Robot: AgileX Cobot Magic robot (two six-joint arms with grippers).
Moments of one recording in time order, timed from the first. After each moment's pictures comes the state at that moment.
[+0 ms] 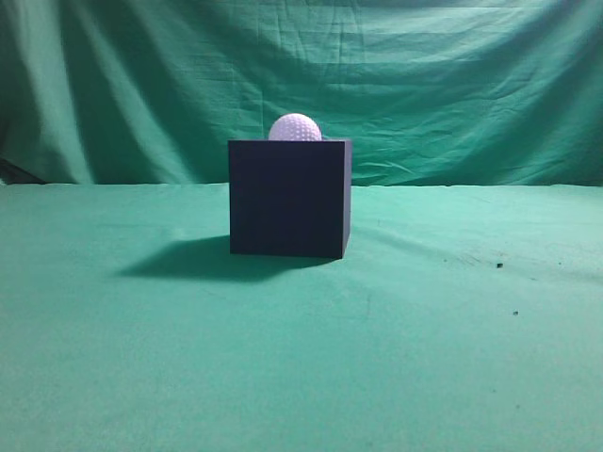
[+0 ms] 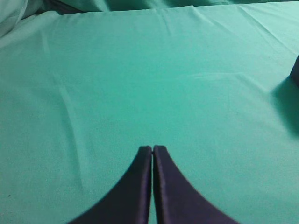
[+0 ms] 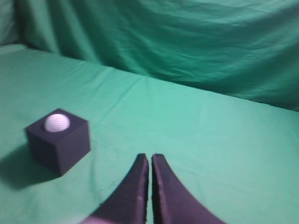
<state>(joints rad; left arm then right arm) -0.11 -0.02 0.02 0.09 0.36 -0.03 0.43 0.22 -0.49 -0.09 0.61 -0.01</state>
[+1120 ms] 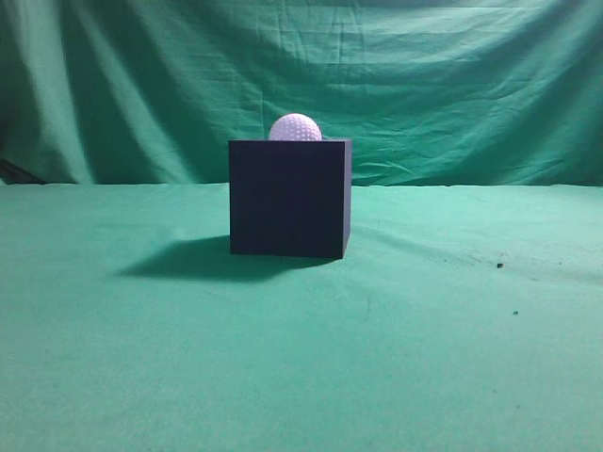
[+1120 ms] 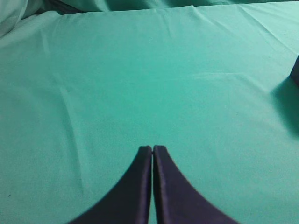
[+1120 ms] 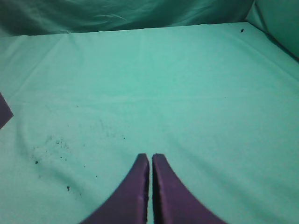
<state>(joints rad) -0.11 -0.02 0.02 0.09 0.36 -0.03 0.05 -0.01 0.03 0.07 0.38 -0.01</state>
